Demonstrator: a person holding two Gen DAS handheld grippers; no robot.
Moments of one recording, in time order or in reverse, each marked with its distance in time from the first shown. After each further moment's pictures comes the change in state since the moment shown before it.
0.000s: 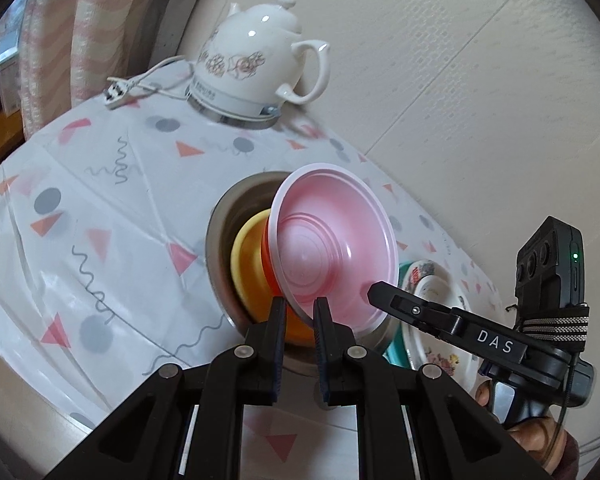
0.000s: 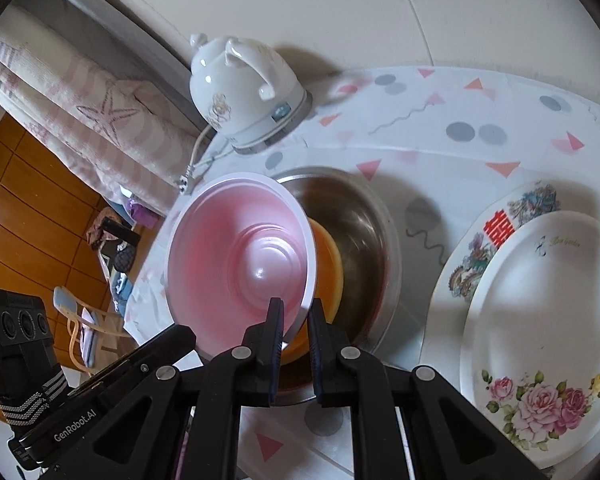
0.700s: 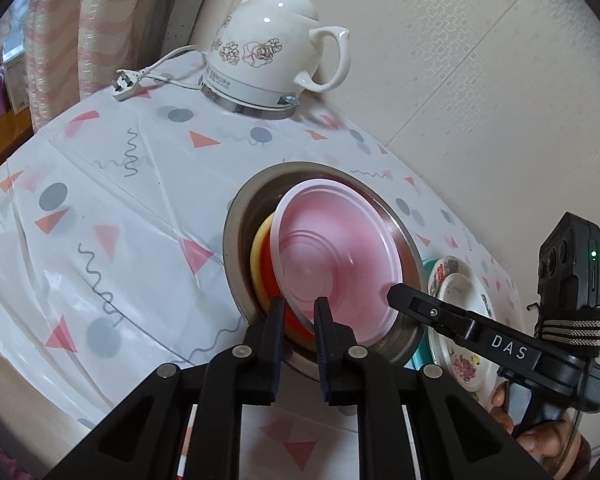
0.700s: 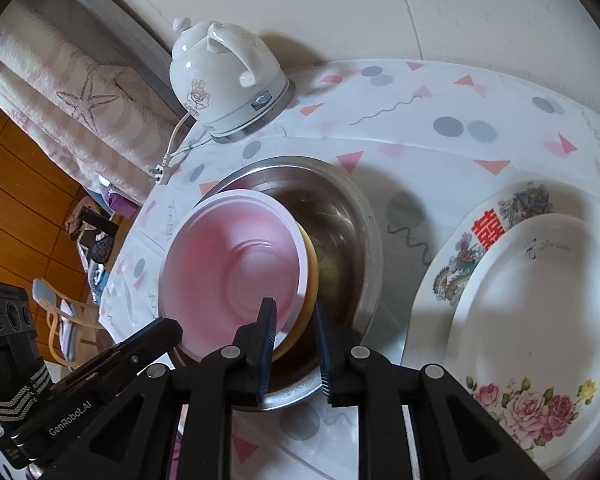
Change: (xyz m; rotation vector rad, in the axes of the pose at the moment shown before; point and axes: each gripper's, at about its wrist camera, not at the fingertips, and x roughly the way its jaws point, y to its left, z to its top) left arm 0.016 0.007 0.004 0.007 0.023 0.064; right arm 0.007 -0.001 0.003 -0.026 0.025 -0.092
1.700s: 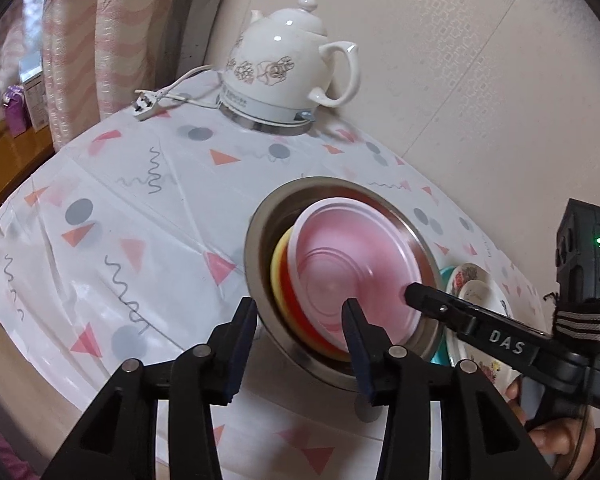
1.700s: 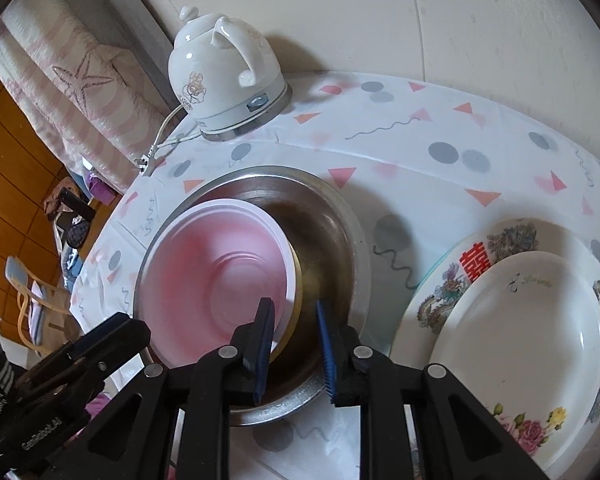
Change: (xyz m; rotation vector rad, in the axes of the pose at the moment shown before) left arm -0.007 0.000 -0.003 0.022 -0.057 0.090; right arm 0.003 0.007 0.006 -0.085 -0.011 -0.100
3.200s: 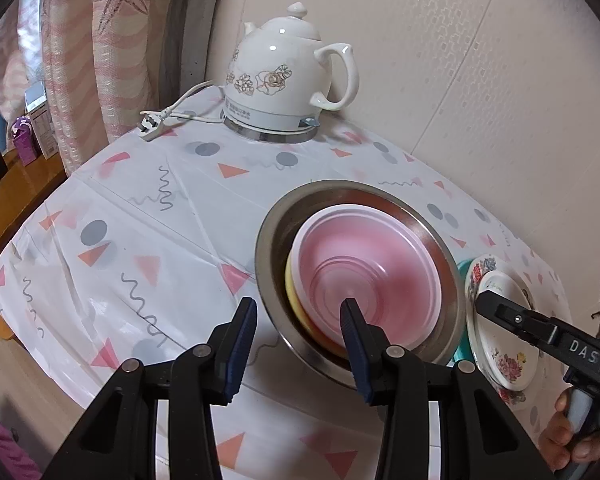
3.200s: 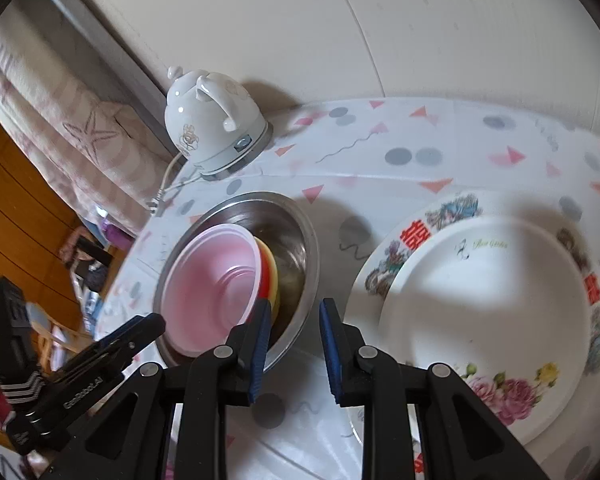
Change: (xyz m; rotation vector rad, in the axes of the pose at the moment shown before) left arm -0.001 -0.007 -0.004 0.077 -0.033 0.079; right arm -0.044 -0.033 -0.025 0.133 -0.132 0.079
